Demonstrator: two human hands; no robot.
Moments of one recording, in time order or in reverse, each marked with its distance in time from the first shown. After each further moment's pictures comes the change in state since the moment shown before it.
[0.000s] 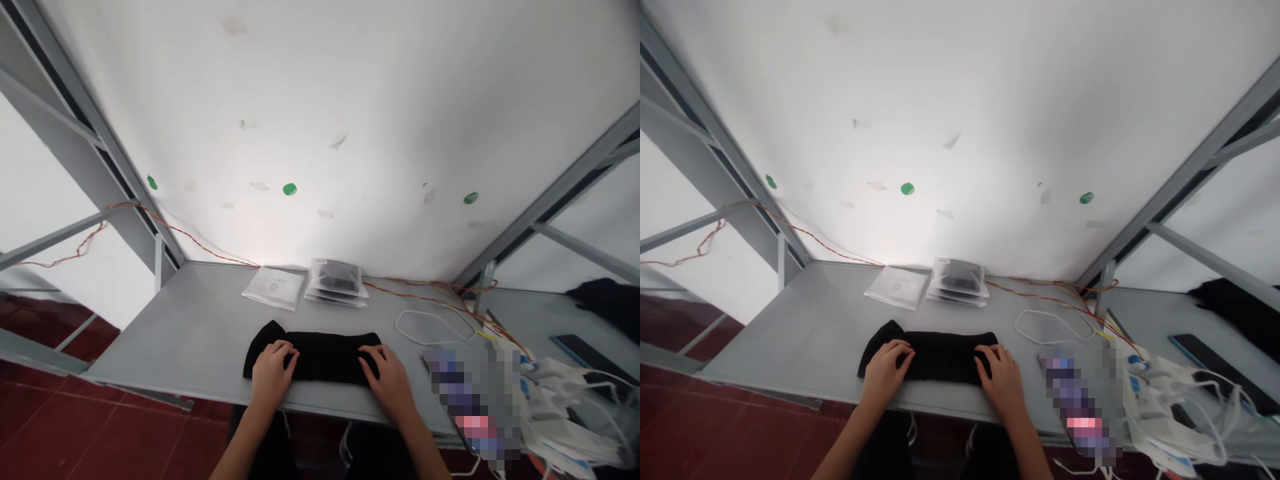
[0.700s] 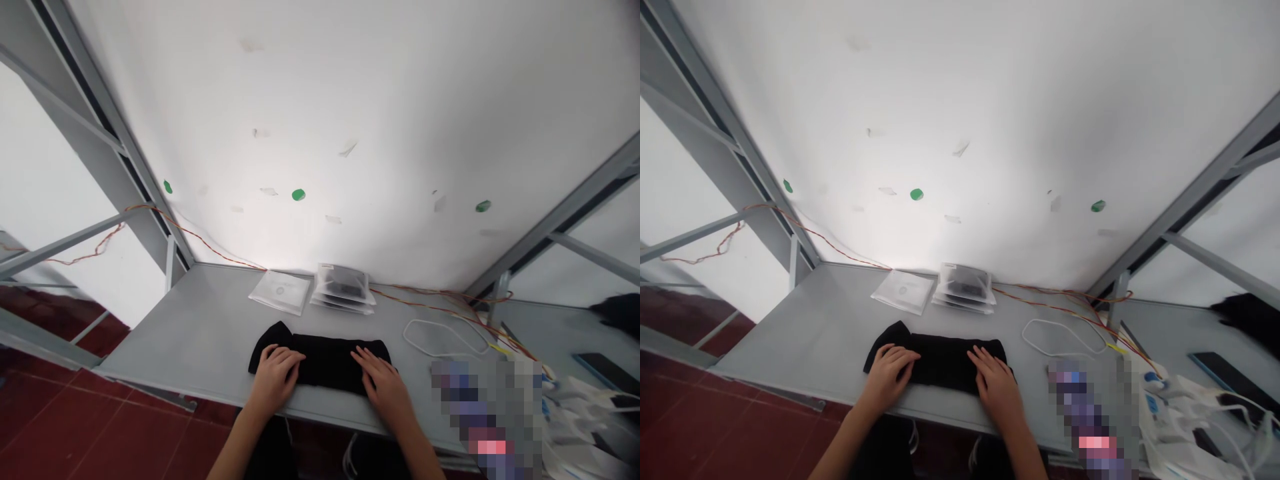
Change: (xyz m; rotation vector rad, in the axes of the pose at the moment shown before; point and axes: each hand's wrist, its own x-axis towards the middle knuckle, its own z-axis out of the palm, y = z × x) left_hand -0.006 -0.019 -0.003 -0.055 -0.015 0.254; right_hand 0.001 -0.002 0.020 0.078 -0.163 -0.162
